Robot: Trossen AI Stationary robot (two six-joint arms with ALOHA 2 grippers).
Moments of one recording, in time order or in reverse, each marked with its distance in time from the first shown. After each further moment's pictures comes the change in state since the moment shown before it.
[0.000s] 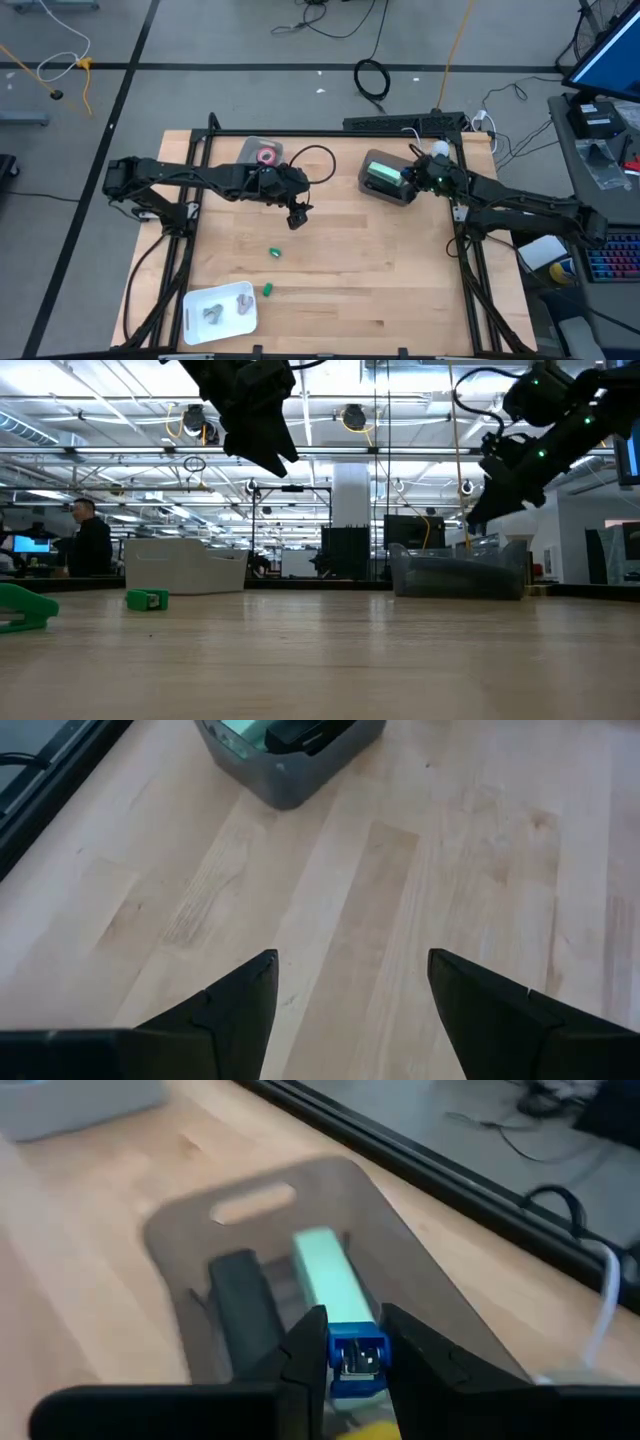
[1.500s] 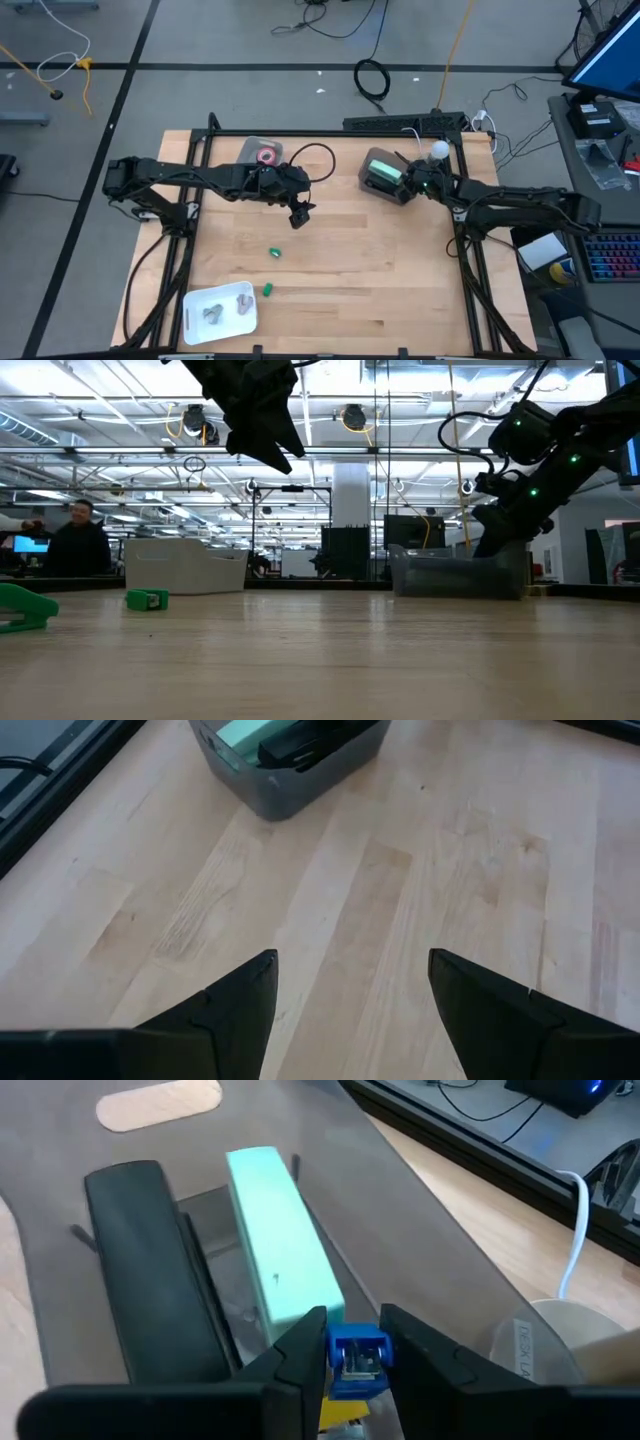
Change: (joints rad) left arm 0.000 0.000 0.000 0.039 -0.001 -0.028; right arm 0.000 0.221 -0.092 0.157 0.135 0.049
